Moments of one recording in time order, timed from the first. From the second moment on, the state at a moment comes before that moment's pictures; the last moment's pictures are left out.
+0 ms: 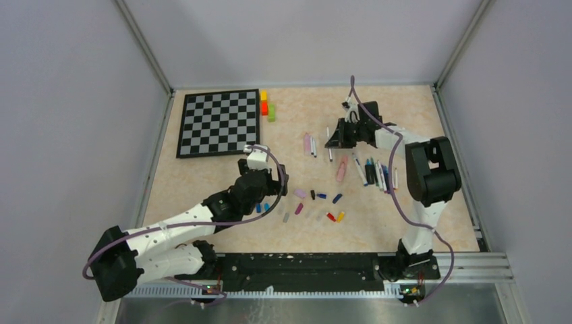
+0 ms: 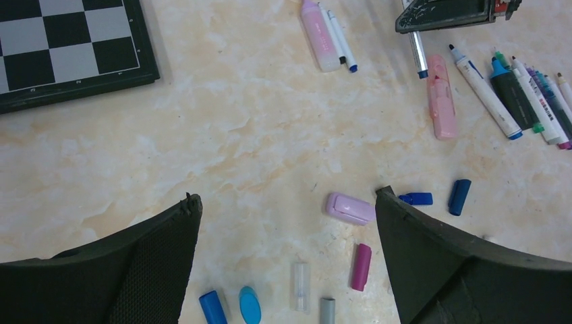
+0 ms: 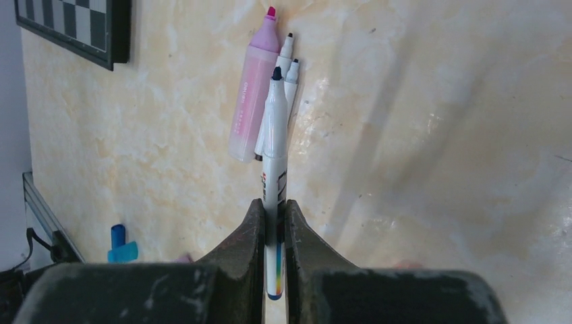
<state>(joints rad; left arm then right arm) -0.91 1.02 0.58 0.02 -0.50 -0.44 0.26 1.90 1.21 -0.12 -0.57 0.32</state>
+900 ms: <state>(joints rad) -0.90 0.93 0.59 -0.10 -0.49 -0.45 0.29 2.01 1.34 -0.19 -0.54 0.36</state>
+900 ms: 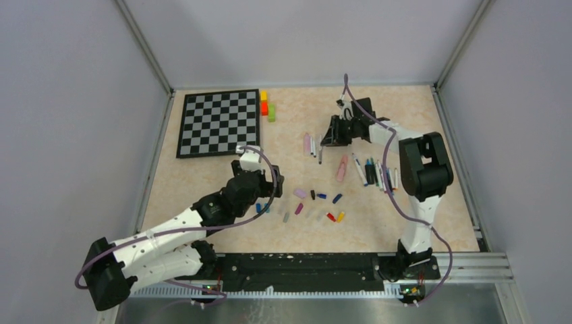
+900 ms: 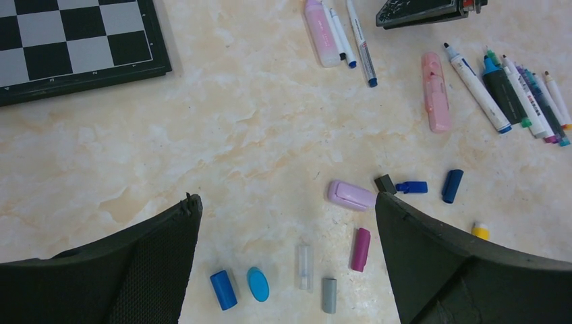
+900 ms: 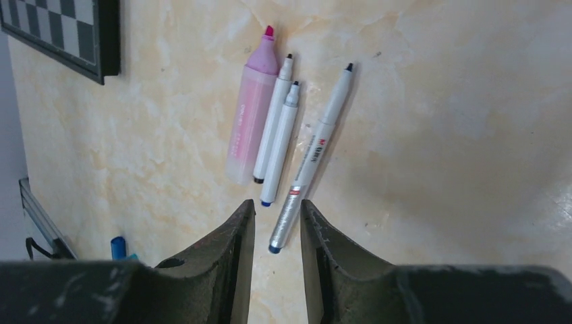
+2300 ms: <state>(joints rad) -0.29 0.98 1.25 -0.41 0.15 -0.42 -0.14 0.96 1.44 -0.66 -0.81 -0.19</state>
